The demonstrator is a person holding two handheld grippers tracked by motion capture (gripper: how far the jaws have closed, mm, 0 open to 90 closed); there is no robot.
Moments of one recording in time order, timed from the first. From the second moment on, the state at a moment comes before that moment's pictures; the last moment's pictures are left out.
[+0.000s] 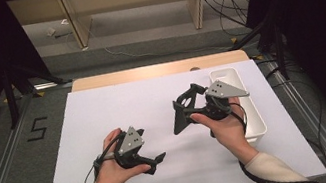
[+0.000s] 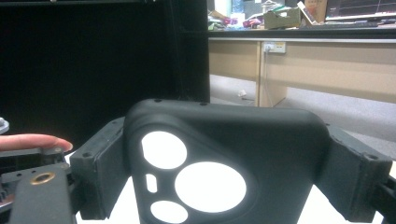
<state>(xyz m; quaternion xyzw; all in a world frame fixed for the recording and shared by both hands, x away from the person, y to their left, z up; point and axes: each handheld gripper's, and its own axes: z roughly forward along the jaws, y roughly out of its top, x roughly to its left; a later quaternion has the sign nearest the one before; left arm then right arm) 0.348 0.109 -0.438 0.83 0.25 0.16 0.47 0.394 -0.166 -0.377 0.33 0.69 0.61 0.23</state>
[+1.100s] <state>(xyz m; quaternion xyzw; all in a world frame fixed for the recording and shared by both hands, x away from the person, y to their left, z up) 0.343 0.135 -0.438 0.82 0.27 0.17 0.48 0.401 -0.186 -0.366 0.34 0.67 0.60 0.25</state>
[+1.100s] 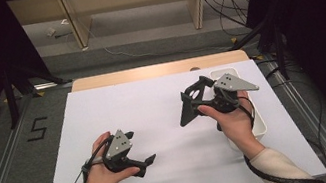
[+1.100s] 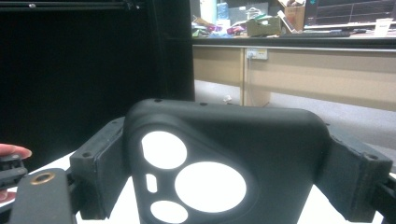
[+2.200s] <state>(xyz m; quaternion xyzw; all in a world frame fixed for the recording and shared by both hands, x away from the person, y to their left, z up) 0.342 0.136 -0.439 0.82 0.26 0.17 0.48 0.407 -0.224 -0.344 0.37 0.63 0.62 0.30</state>
